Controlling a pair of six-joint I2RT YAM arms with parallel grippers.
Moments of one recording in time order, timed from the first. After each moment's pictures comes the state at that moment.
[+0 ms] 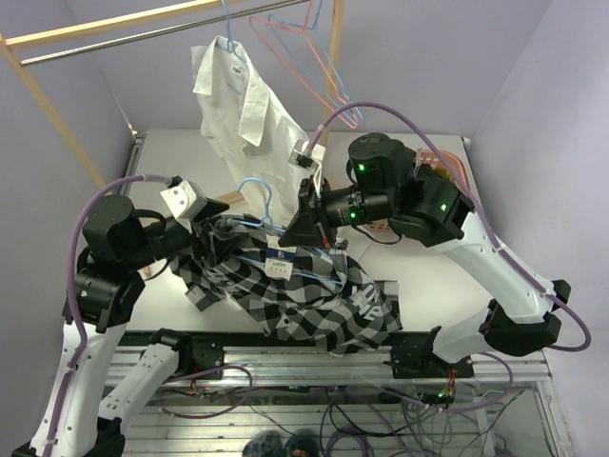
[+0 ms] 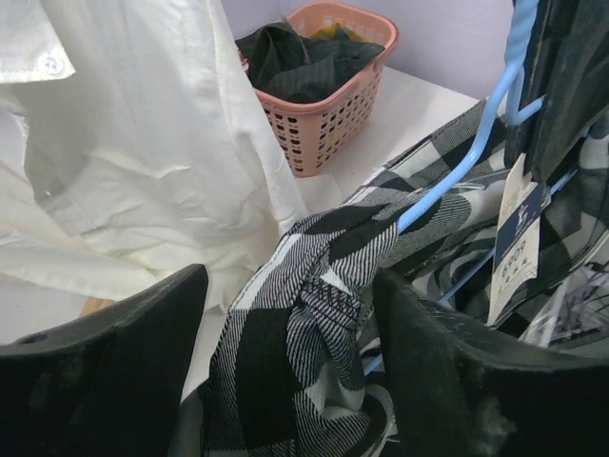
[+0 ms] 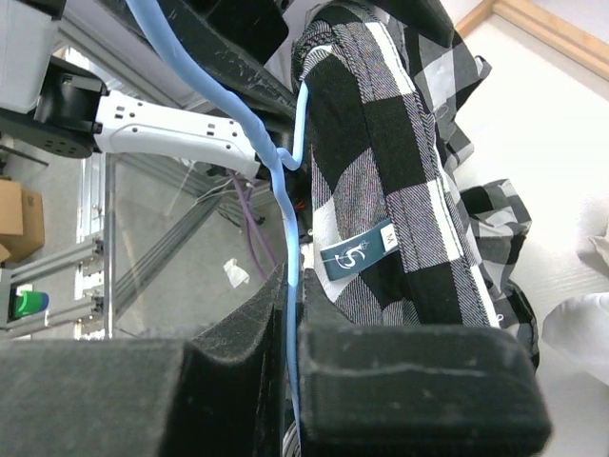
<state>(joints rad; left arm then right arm) -0.27 0.71 1.17 -0.60 0.70 0.11 1.00 1.44 1.89 -0.87 -0.50 0.19</state>
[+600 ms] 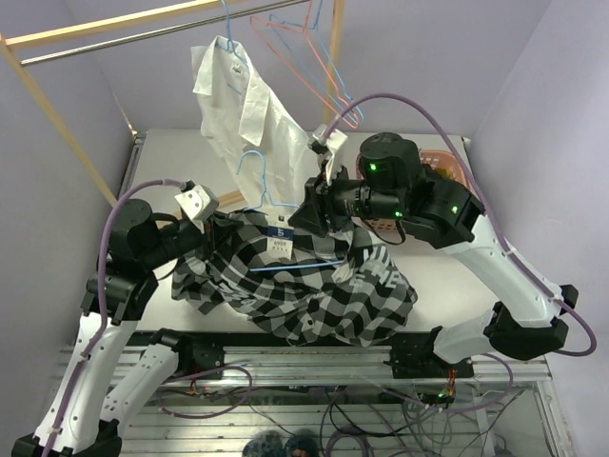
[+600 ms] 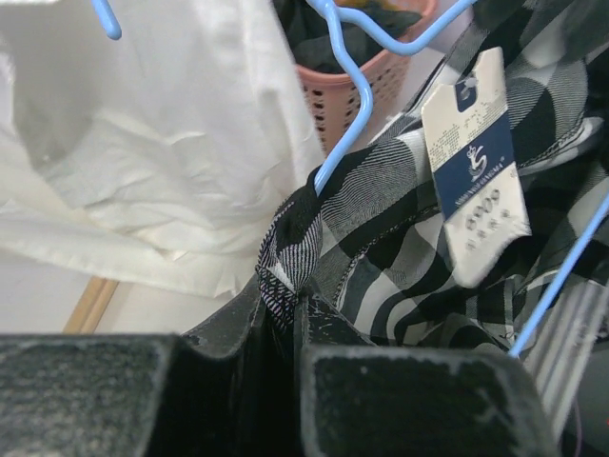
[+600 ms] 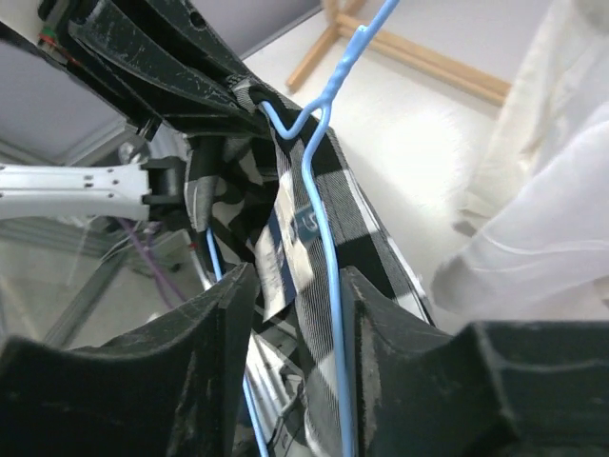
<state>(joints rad) -0.29 0.71 1.03 -0.49 0.64 0.12 0.98 1.41 1.87 -0.86 -0.24 0.17</state>
